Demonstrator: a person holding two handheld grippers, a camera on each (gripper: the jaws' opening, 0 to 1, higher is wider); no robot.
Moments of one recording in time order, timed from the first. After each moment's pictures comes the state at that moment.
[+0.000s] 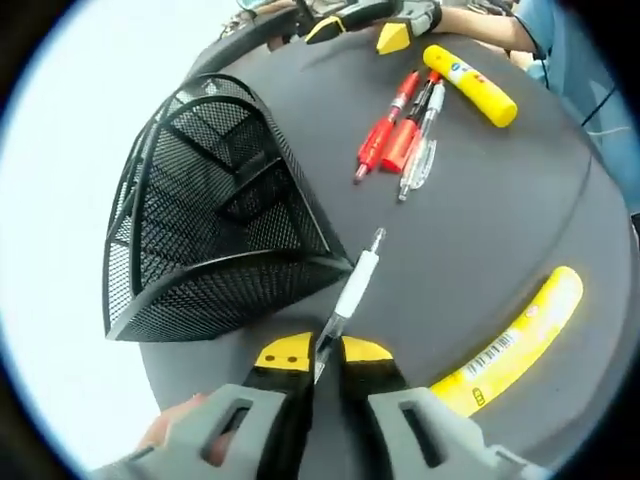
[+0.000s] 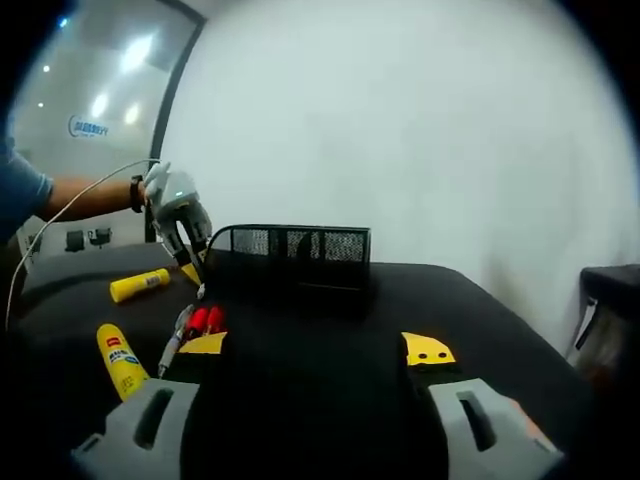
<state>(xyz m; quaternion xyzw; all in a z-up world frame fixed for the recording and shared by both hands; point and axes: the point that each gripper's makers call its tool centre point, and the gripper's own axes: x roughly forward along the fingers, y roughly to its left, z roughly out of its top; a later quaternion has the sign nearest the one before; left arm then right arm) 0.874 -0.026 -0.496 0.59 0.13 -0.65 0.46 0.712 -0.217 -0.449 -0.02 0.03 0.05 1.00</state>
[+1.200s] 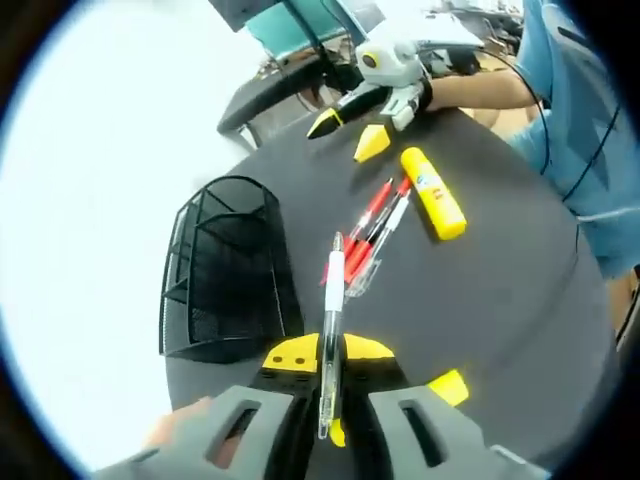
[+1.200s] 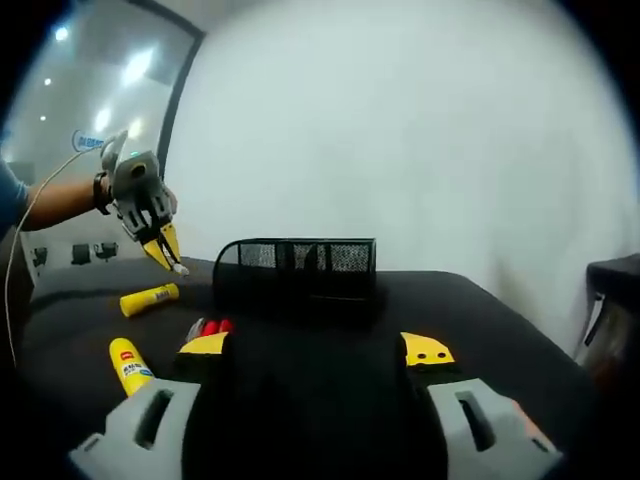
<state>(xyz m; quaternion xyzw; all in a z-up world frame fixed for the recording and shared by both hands) 0.785 -0.025 -0.424 0.51 0.08 -0.66 0.55 0.706 -0.211 -0.439 0.00 0.01 0.07 1.00</state>
